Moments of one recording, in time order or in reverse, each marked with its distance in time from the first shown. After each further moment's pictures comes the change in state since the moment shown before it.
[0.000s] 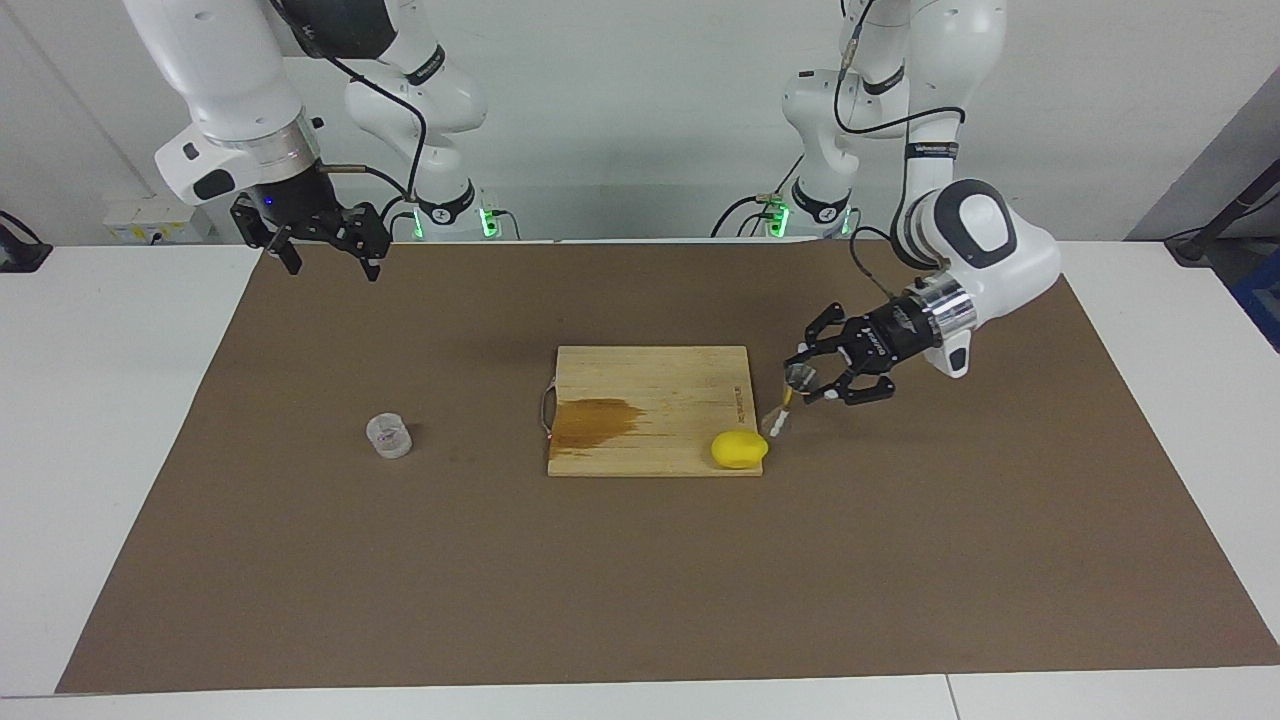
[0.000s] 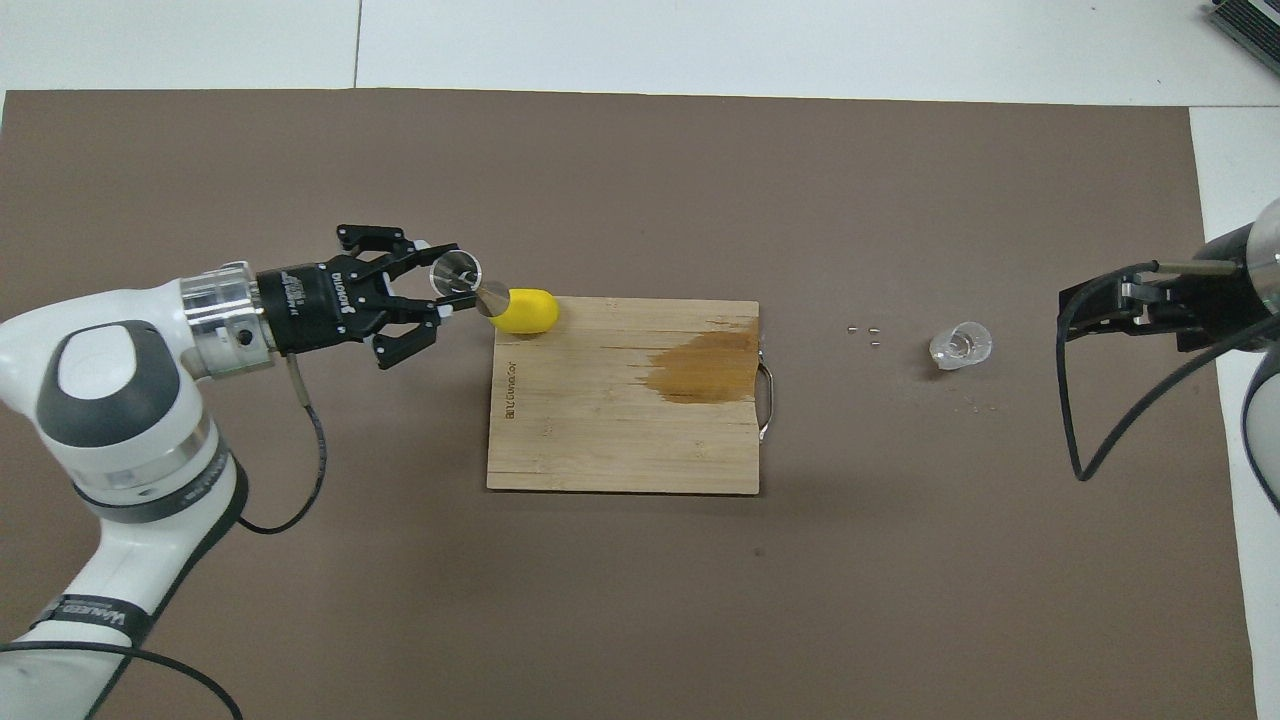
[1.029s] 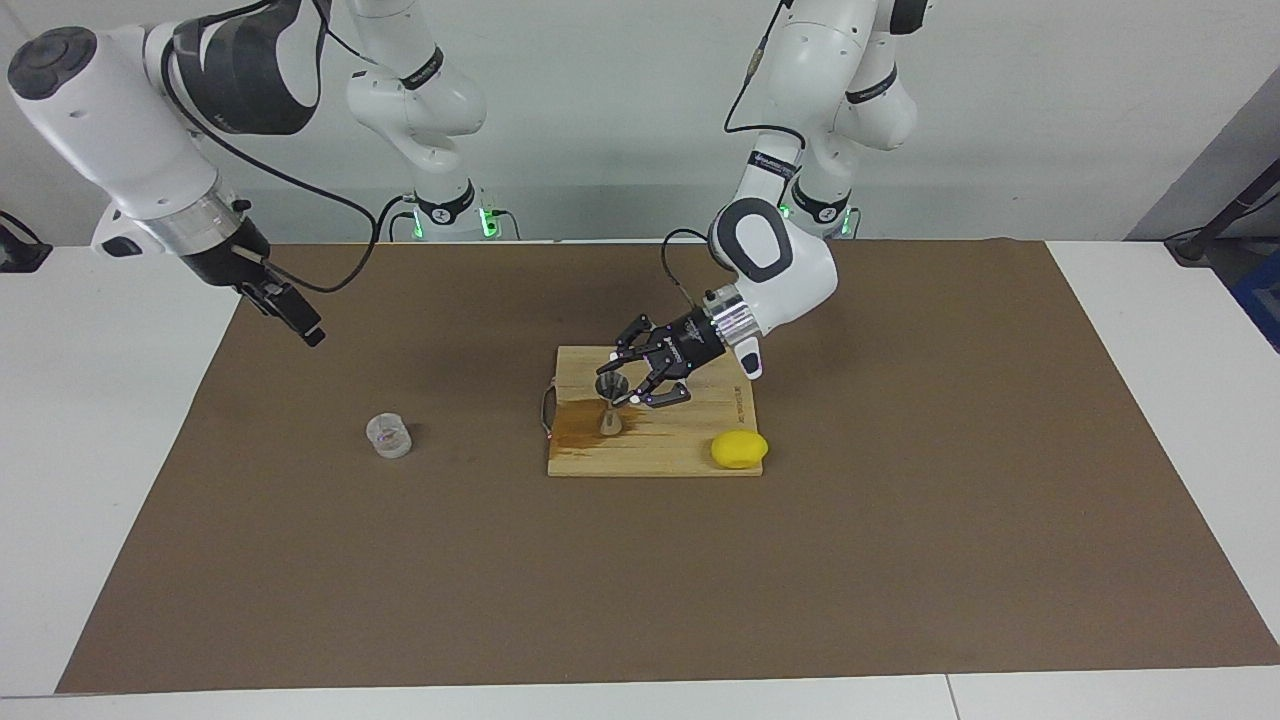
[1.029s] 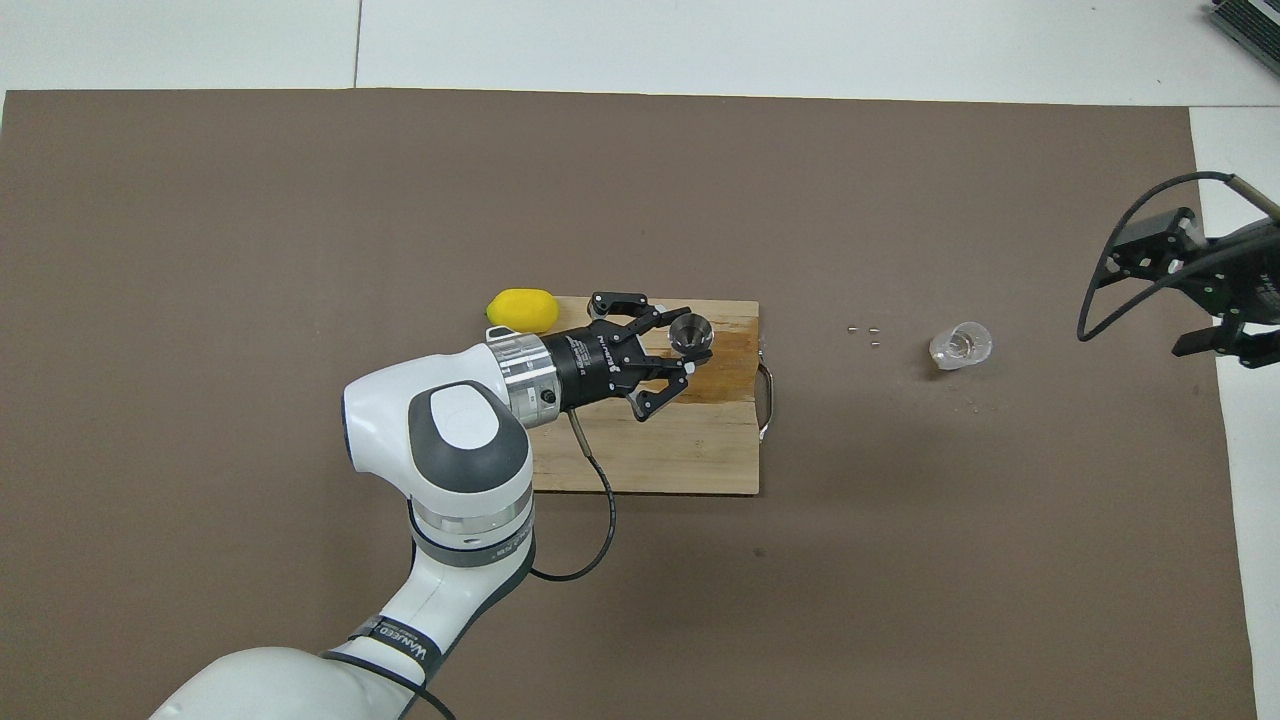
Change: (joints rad) left arm -0.410 0.186 -0.004 0.105 -0.333 0.334 0.058; right arm -0.163 0.096 -0.010 -0.074 0.137 0.141 0.481
